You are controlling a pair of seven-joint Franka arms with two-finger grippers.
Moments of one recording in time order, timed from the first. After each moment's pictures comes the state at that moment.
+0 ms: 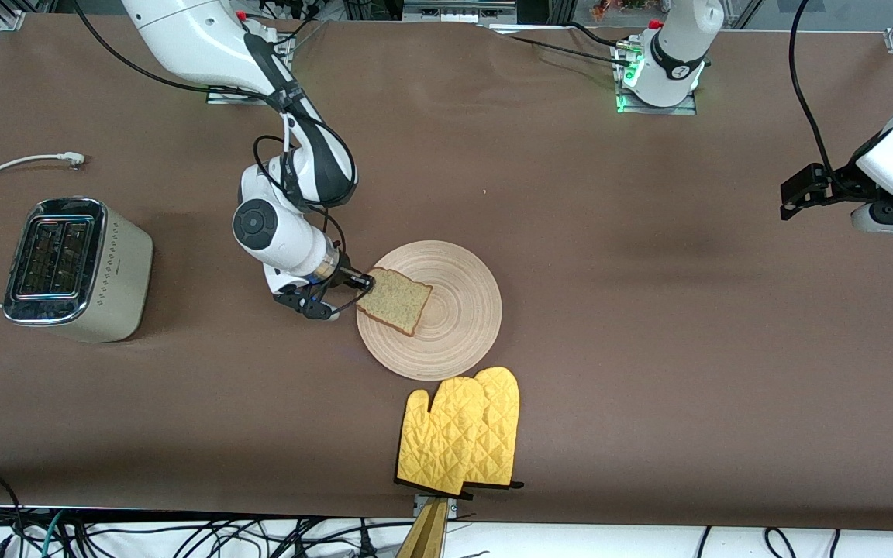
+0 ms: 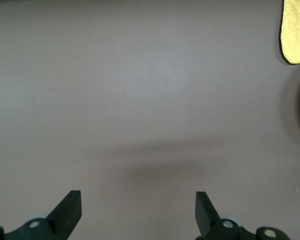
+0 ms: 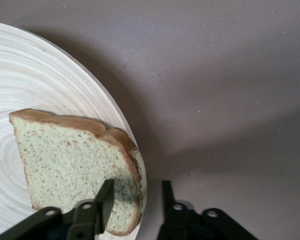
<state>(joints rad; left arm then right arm) -0.08 0.03 0.05 -1.63 0.04 1.66 0.05 0.48 0.56 0.01 -1.83 0.34 2.43 0.60</state>
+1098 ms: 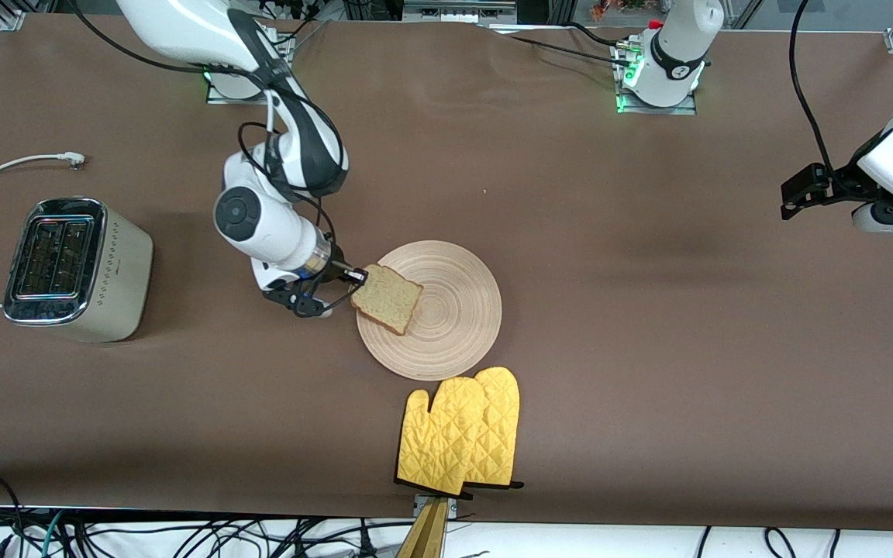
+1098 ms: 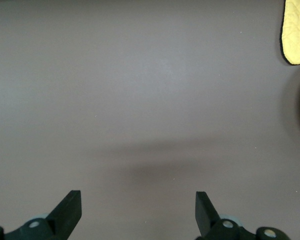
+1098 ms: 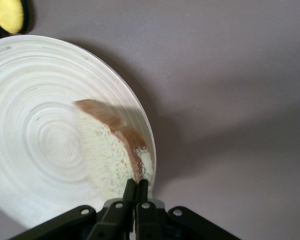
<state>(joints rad) -0.08 0.03 0.05 -1.63 0.04 1.66 0.04 0.49 0.45 -0.03 -1.78 0.32 2.24 0.59</state>
